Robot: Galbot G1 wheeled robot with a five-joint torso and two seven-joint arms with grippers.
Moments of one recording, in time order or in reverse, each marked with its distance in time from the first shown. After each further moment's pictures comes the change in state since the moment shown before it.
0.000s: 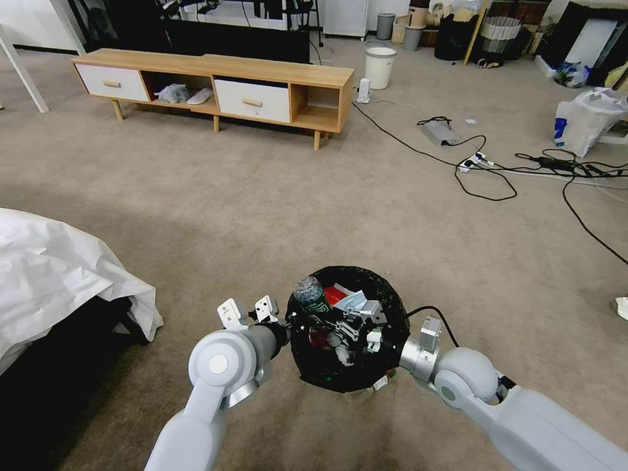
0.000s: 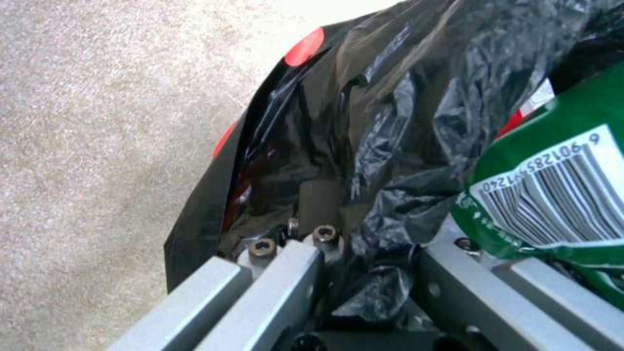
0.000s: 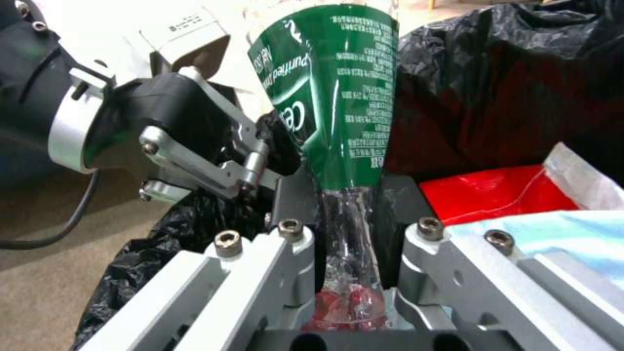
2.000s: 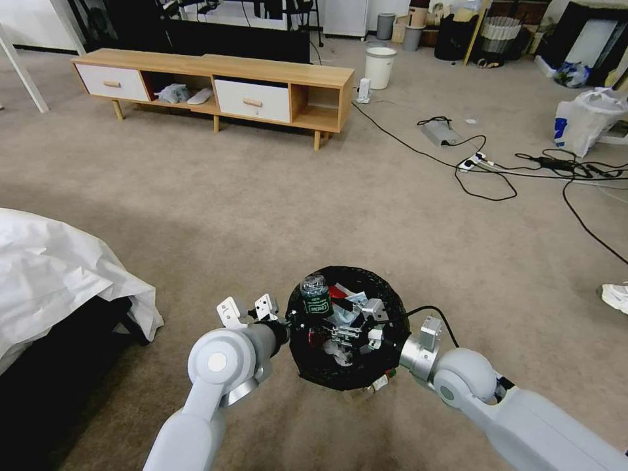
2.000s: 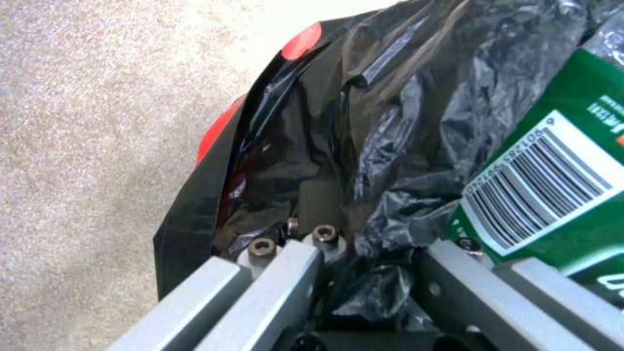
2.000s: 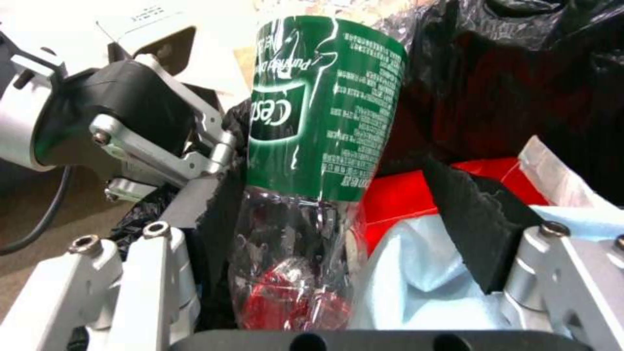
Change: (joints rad) left arm -0.008 0.002 -0.003 0.001 -0.022 -0.008 -0.003; right arm 0.001 0.016 0.005 -0.020 0.001 0.001 0.027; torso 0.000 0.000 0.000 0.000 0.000
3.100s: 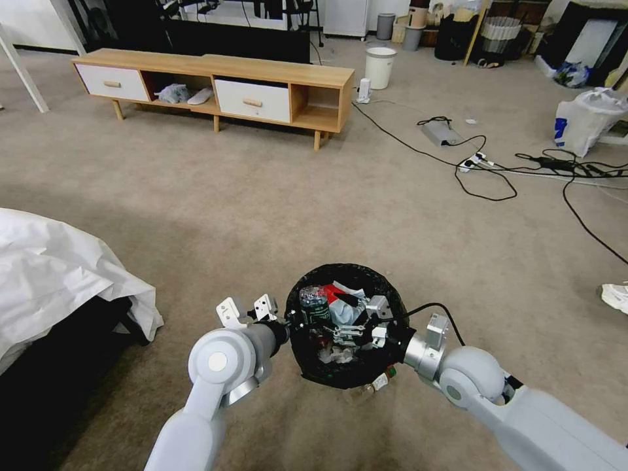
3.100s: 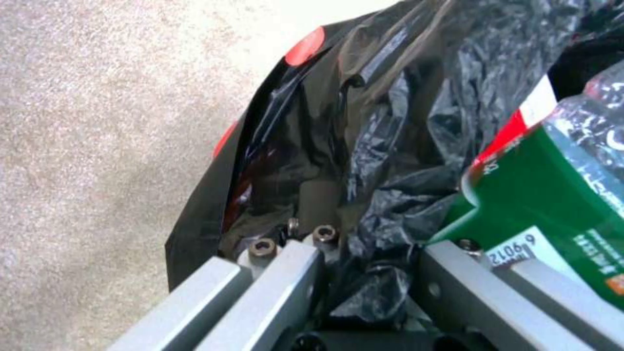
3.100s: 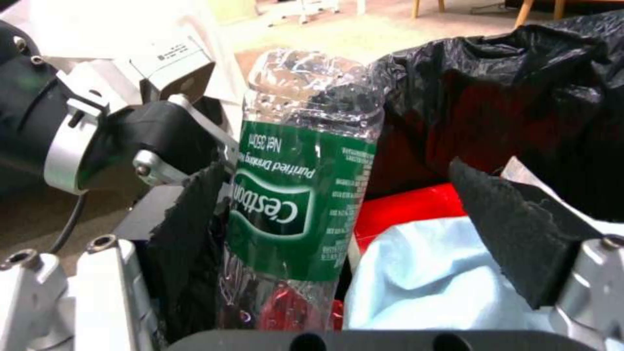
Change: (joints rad) left arm 0.004 -0.014 -0.007 0.008 0.009 -0.002 0.000; right arm -0.014 -0.026 0.024 0.045 0.009 -0.004 0.005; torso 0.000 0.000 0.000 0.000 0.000
